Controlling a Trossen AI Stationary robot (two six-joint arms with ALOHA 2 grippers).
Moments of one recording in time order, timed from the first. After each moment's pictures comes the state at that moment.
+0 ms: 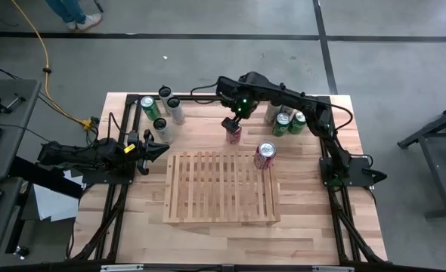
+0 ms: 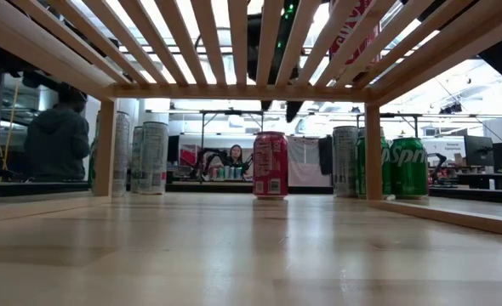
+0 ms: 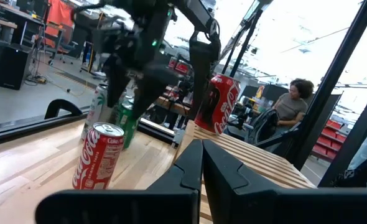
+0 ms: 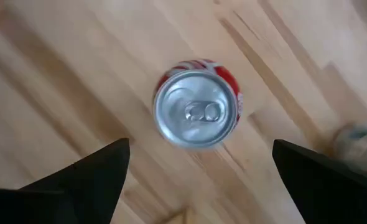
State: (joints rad) left arm -0.10 0.02 0.01 0.20 -0.27 -0.34; right arm -0.39 2.19 2.22 -1.46 -0.10 0.33
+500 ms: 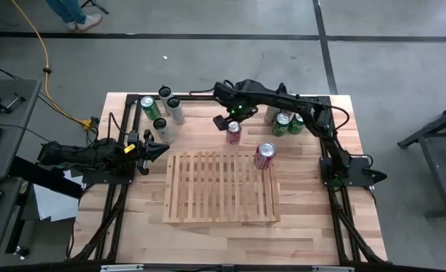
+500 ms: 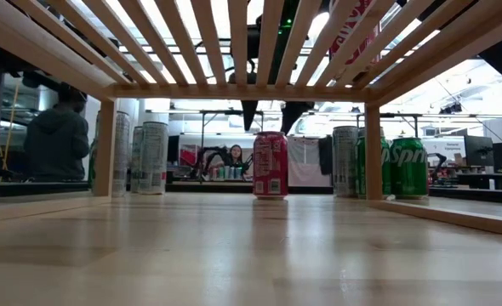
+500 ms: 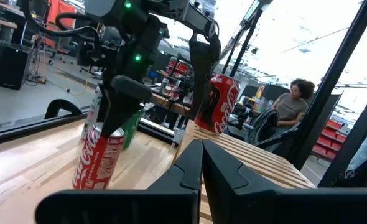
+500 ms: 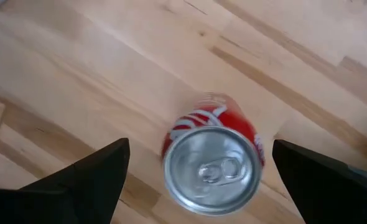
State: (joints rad) left arm -0.10 0.02 0.01 0.20 -0.27 -0.34; right arm -0.36 2.19 2.11 -1.25 -0.04 0.64
